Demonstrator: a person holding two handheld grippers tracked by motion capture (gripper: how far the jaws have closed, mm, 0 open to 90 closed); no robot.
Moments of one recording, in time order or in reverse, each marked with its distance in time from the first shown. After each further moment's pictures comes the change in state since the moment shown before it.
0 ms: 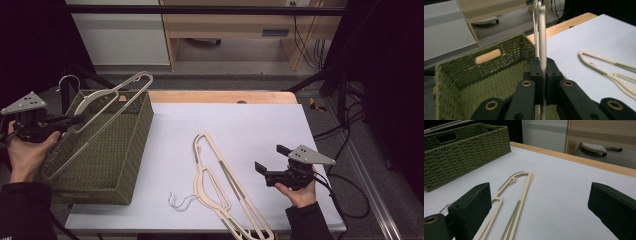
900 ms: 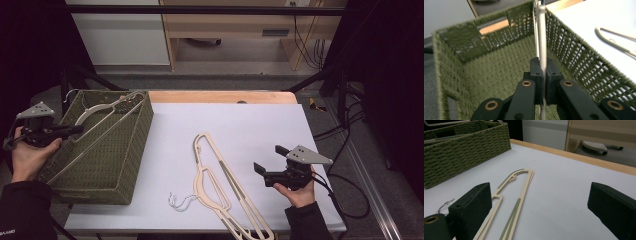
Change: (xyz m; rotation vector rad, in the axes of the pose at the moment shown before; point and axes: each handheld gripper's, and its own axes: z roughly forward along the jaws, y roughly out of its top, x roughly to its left) left arm 0.028 -0.040 0.029 0.148 0.007 -0.035; right arm 0.001 -0.002 0.003 0.016 -0.002 -0.004
